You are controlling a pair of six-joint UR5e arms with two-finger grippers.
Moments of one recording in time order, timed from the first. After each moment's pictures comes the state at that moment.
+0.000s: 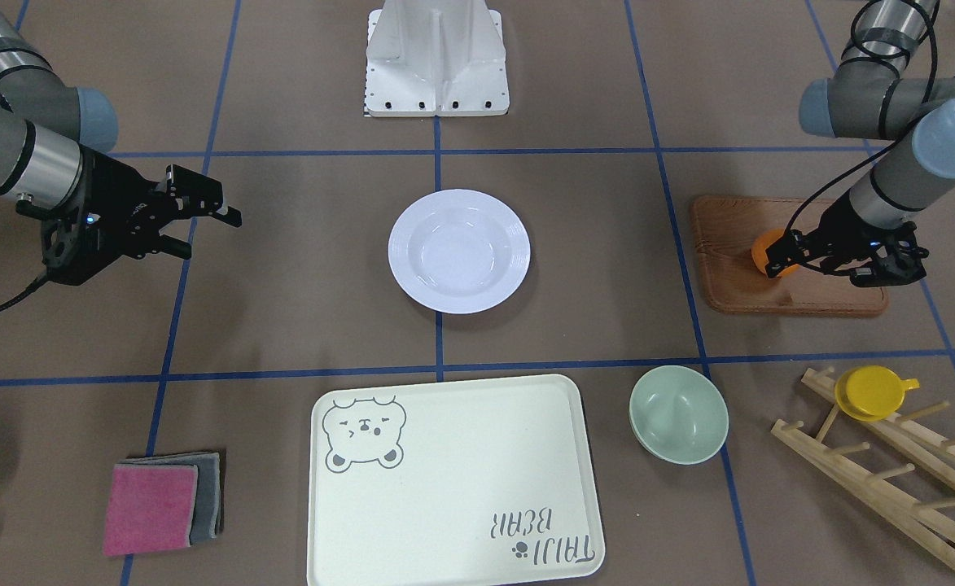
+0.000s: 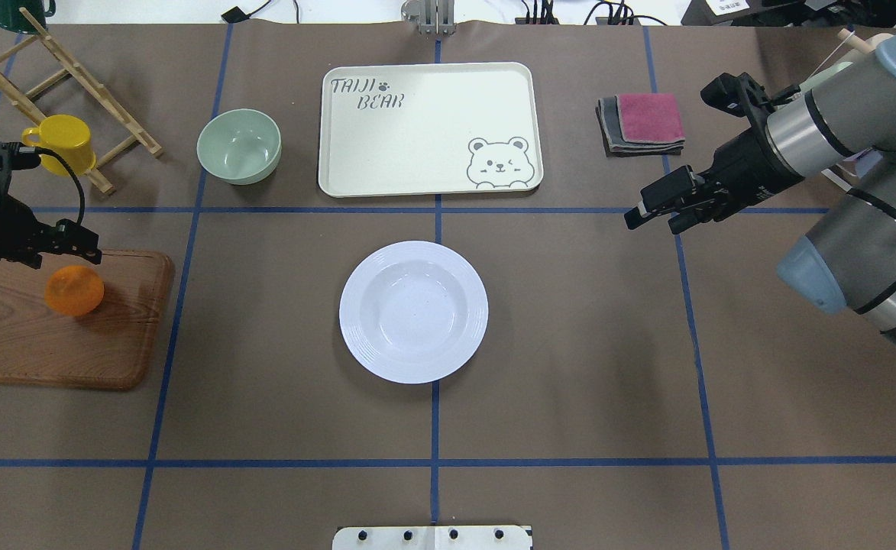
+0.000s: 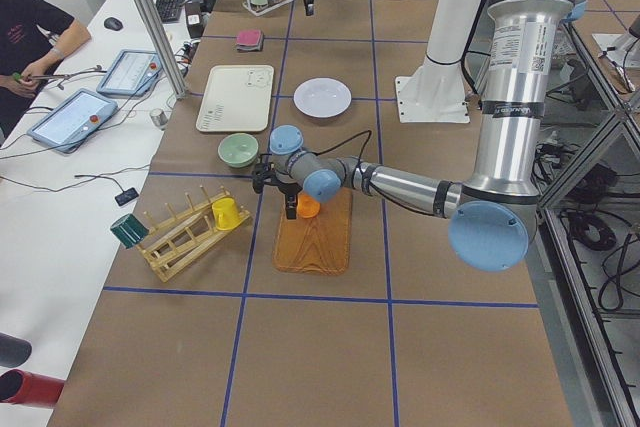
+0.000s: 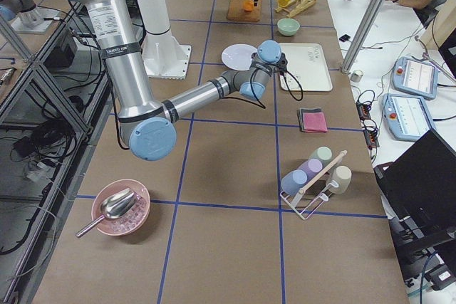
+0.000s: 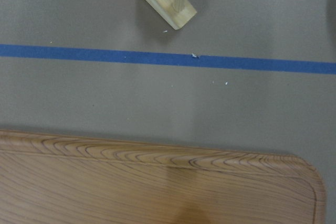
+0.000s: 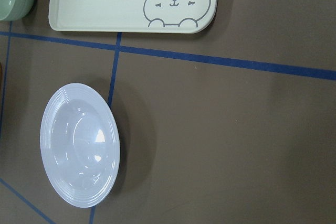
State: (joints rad) left arm -0.97 -1.64 -1.64 -2.04 -2.21 -0.89; right arm 0.96 -1.28 1.68 -0.86 2.57 1.02
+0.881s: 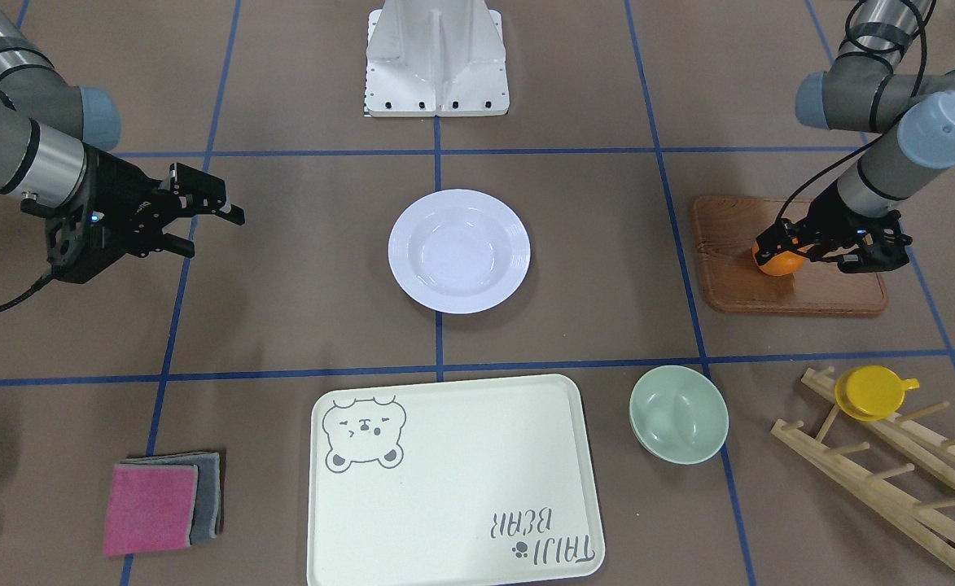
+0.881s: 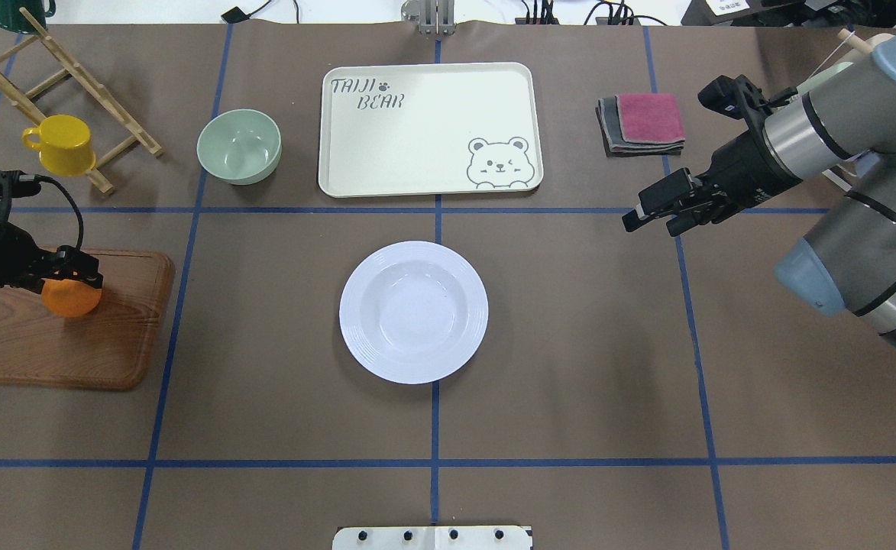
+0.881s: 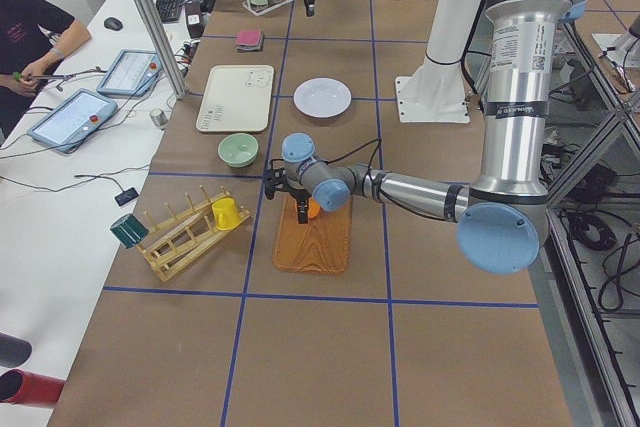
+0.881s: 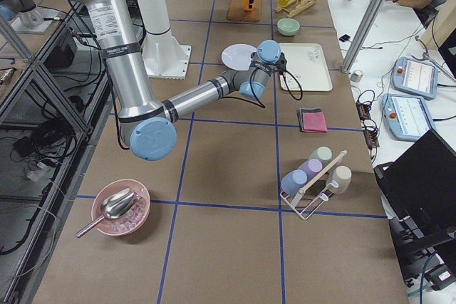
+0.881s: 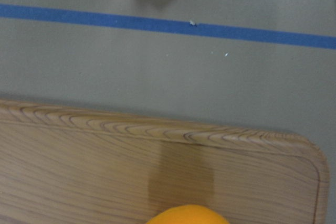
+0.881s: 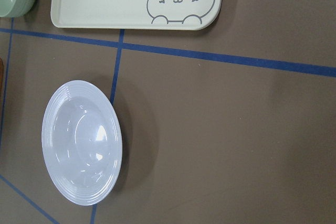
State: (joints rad) left arm -0.92 -1.58 -1.65 -2.13 -2.21 -0.95; right arm 0.95 -1.28 1.69 -0.86 2.56 1.02
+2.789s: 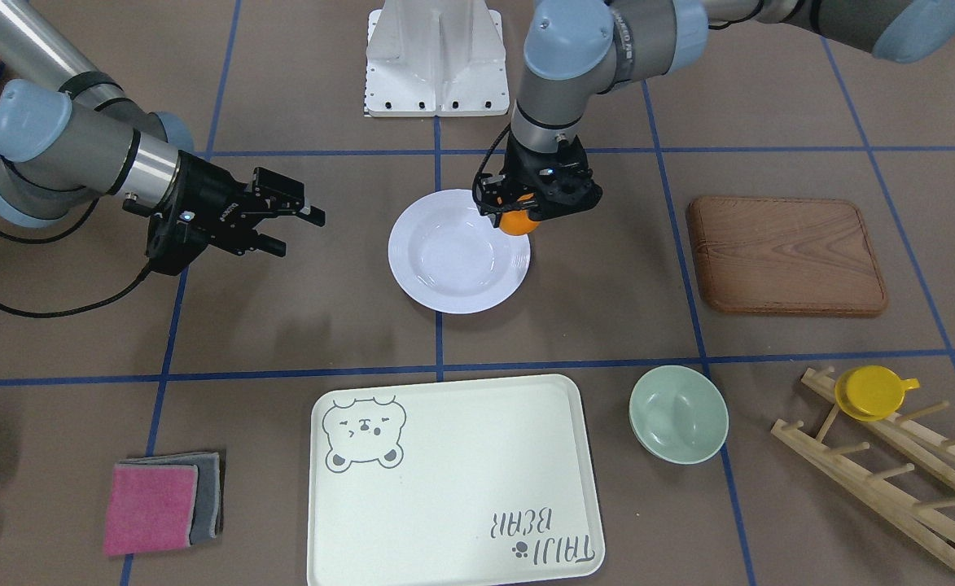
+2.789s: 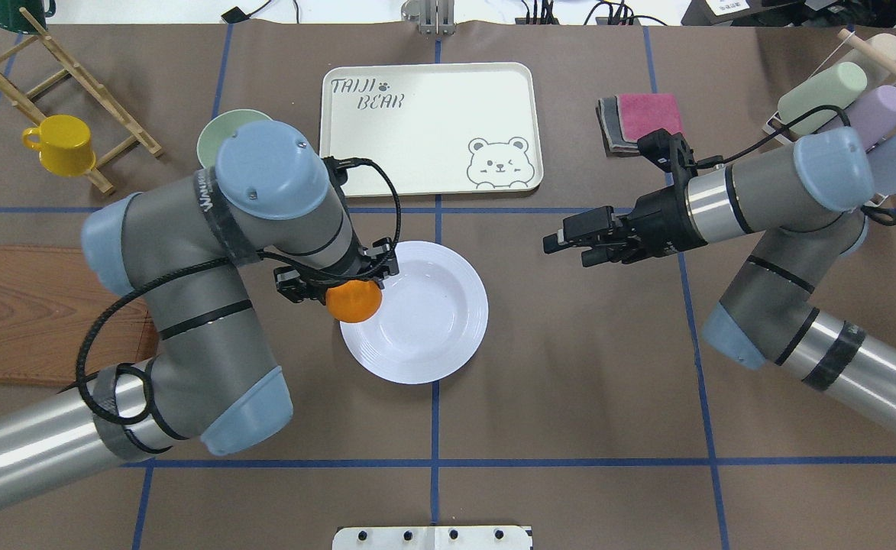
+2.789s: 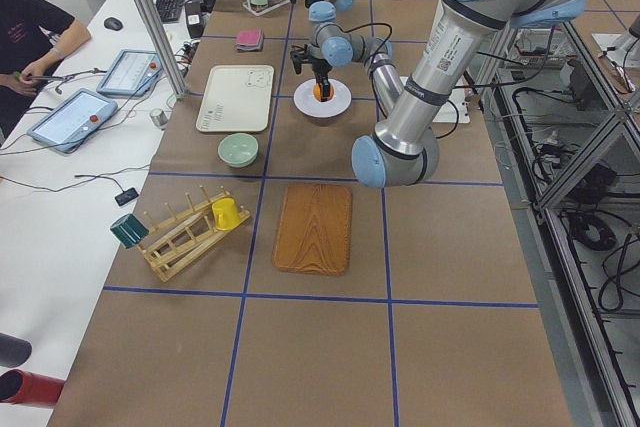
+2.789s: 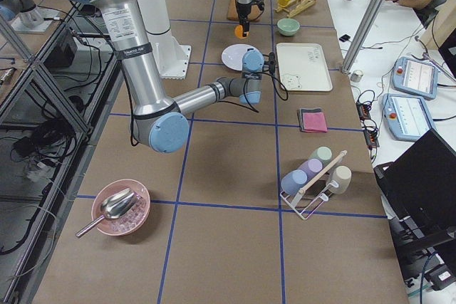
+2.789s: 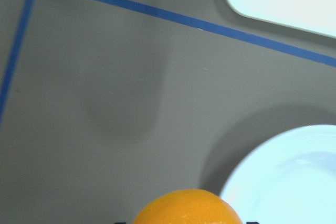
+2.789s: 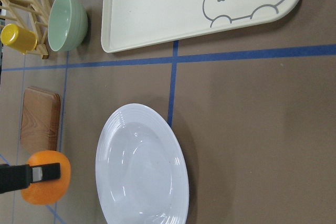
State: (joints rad) left arm -0.55 -2.27 -1.76 -1.47 -1.94 -1.46; right arm 0.74 -1.22 1.53 -0.32 2.27 1.50
